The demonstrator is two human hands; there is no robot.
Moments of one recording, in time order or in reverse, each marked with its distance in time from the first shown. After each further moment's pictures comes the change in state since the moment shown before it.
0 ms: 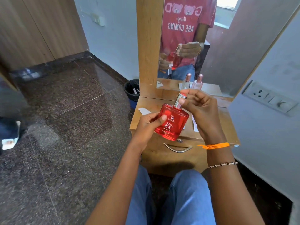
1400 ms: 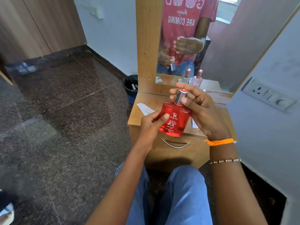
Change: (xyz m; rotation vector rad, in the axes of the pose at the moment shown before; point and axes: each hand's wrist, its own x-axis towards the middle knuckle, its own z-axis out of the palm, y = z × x) left_hand -0.007 -0.014 0.021 -0.144 0.071 0.055; right_hand 0.001 0.006 -0.017 0.140 -0.331 0.090
